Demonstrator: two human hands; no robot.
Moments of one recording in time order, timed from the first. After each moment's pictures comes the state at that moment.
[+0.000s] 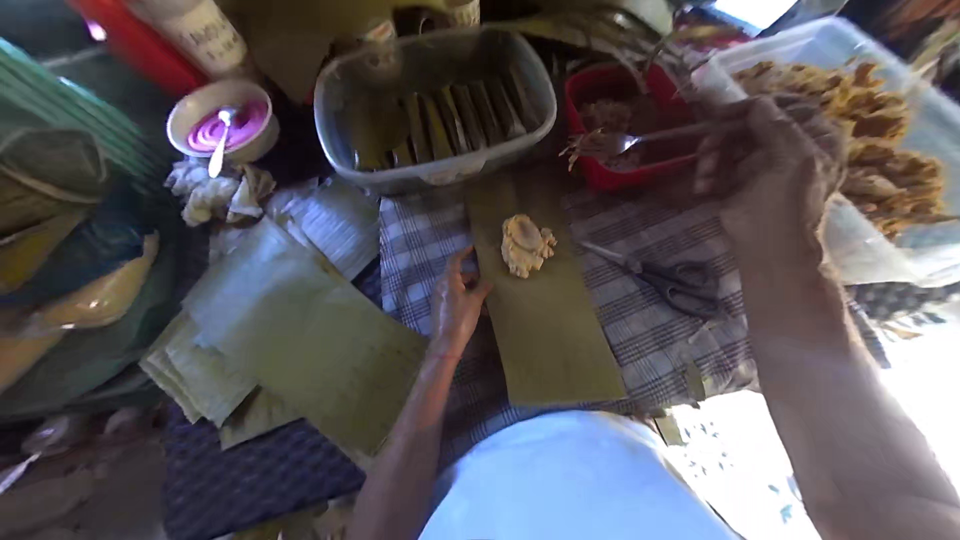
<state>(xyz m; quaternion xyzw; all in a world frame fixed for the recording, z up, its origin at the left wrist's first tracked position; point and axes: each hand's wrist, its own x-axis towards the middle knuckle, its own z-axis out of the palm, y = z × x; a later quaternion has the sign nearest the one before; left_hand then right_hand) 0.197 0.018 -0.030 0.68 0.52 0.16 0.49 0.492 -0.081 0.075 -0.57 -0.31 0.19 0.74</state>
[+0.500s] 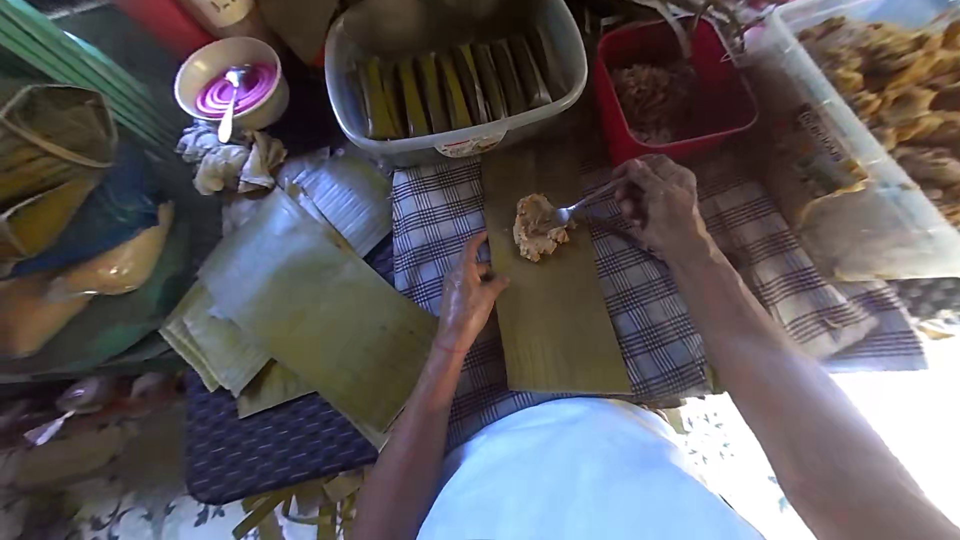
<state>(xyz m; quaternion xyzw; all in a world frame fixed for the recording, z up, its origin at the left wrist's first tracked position) 0.186 0.014 -0.027 0.69 0.49 0.14 0.52 0.464 -0.048 -0.013 -0.63 -0.26 0.37 0.63</state>
